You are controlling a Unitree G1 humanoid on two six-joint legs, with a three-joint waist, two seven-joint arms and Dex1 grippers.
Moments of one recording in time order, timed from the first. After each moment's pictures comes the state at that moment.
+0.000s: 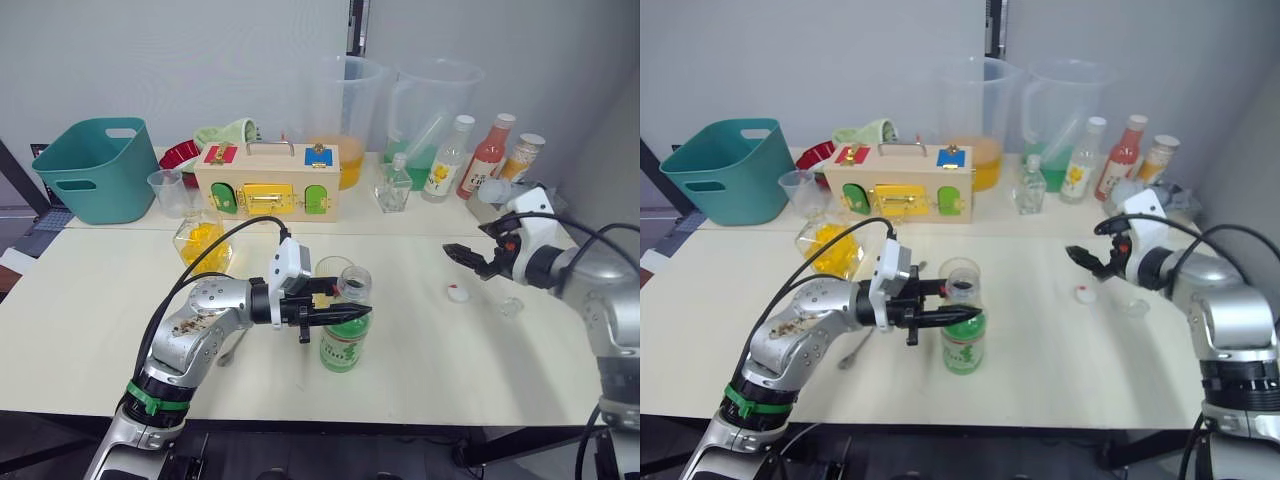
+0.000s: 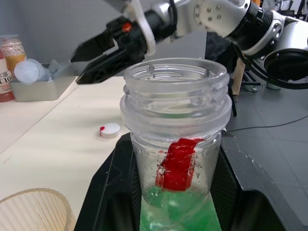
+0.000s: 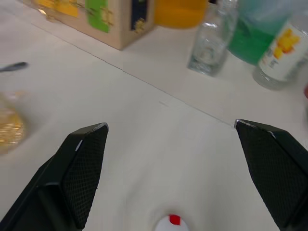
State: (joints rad) left arm -0.54 0.45 -0.15 -0.26 -0.54 0.50 -1.04; right arm -0.63 -0.83 -0.16 -0.03 0.43 0.75 0.75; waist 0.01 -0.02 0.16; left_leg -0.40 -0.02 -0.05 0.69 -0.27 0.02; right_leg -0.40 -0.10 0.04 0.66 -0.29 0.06
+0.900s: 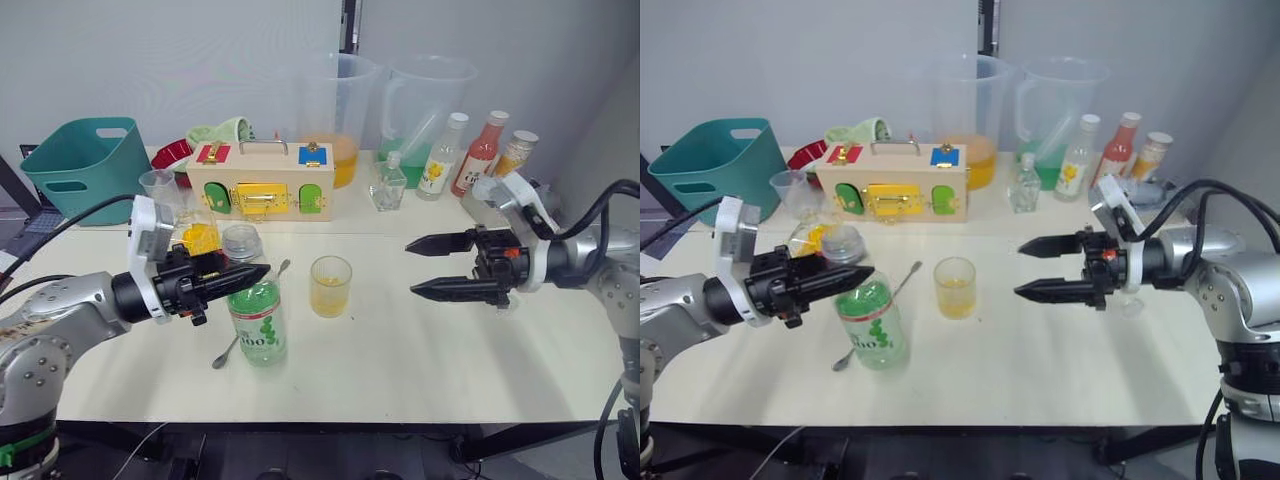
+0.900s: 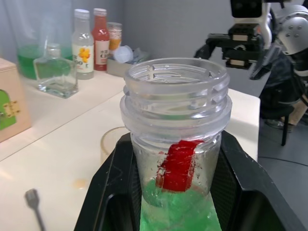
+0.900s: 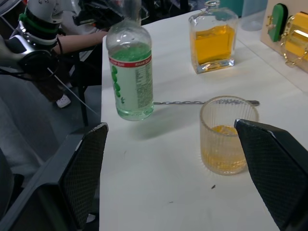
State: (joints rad) left arm -0.35 0.83 0.39 -0.48 -1.06 0.88 -0.78; right arm -0.68 -0.92 -0.09 -0.17 0.77 0.87 1.31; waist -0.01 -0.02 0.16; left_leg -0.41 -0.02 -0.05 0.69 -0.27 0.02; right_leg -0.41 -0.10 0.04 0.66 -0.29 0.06
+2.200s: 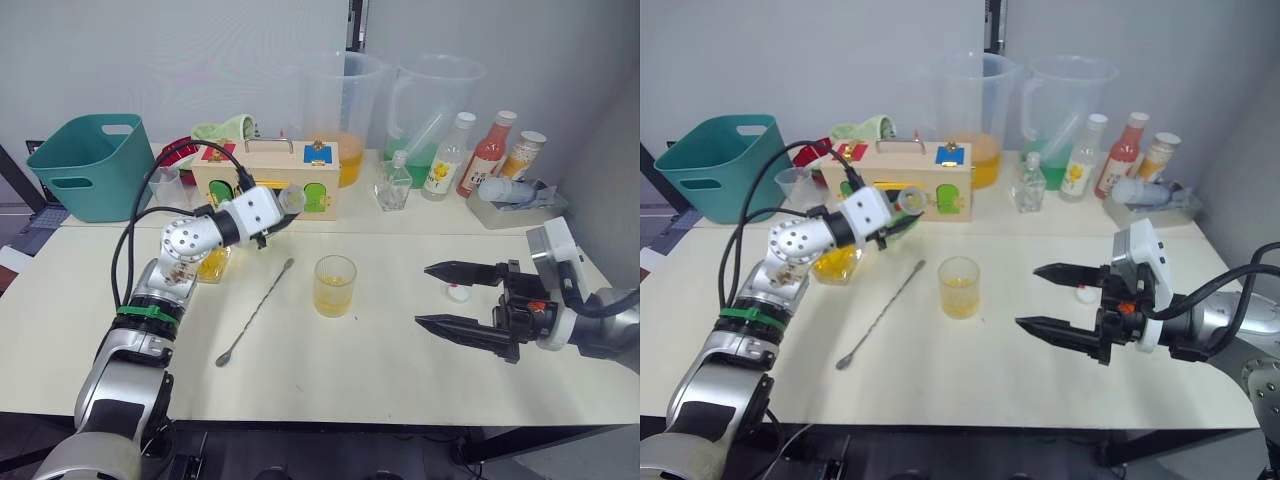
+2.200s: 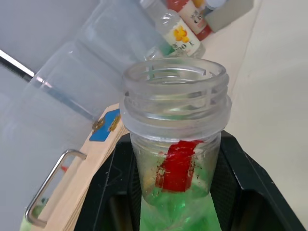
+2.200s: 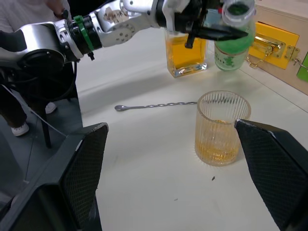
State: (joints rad) left arm -0.94 0.54 -0.17 0.62 0.10 -0.45 -0.71; right arm -0.25 -0.94 -0.41 -0.60 1.05 0.88 0.89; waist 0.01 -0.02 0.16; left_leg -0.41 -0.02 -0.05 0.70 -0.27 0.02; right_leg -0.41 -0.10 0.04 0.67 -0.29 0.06
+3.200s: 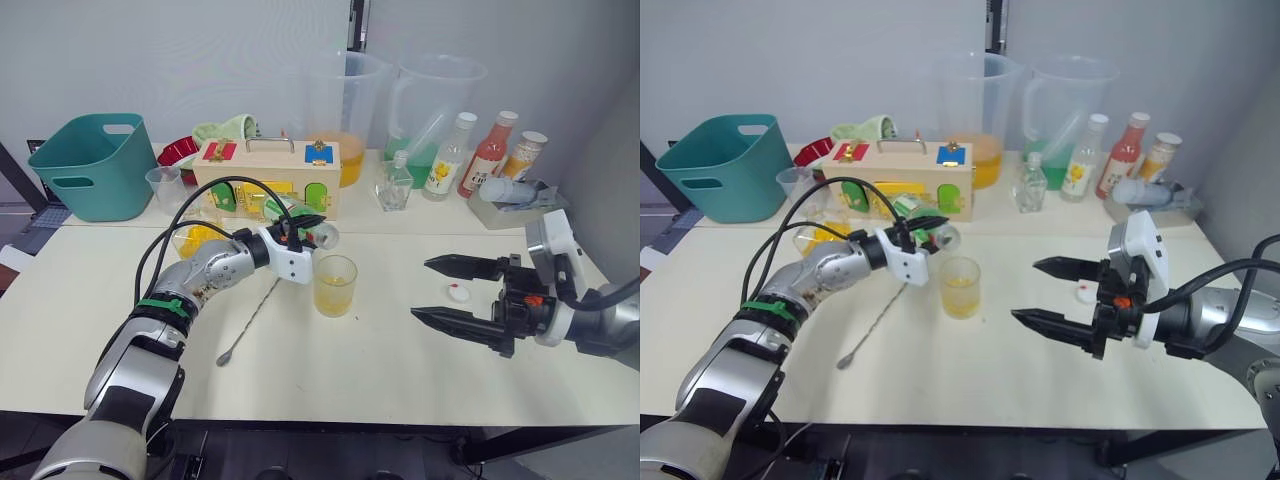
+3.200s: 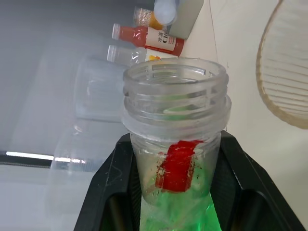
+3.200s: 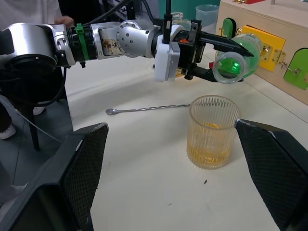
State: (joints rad) left arm -1.02 0.52 -0.35 0.83 0.63 -0.88 -0.22; right arm -0.26 -0.98 -0.41 -0.62 1.12 0.88 0.77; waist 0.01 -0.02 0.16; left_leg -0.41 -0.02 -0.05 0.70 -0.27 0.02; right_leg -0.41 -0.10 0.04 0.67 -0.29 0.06
